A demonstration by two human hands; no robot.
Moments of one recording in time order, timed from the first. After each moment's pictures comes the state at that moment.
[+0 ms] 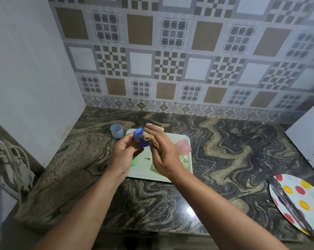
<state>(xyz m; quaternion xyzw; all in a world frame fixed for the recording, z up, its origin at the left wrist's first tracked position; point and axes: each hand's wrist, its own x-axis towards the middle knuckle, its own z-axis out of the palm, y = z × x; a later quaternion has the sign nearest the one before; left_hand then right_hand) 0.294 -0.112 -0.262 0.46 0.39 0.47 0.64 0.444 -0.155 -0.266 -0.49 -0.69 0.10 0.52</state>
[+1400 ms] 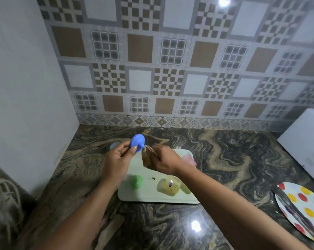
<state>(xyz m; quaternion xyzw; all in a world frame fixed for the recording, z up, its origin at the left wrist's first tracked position) 0.257 -0.038 -0.262 0.57 0.40 0.49 0.53 0.442 -0.078 -0.259 -0.65 -0.70 0.15 0.28</state>
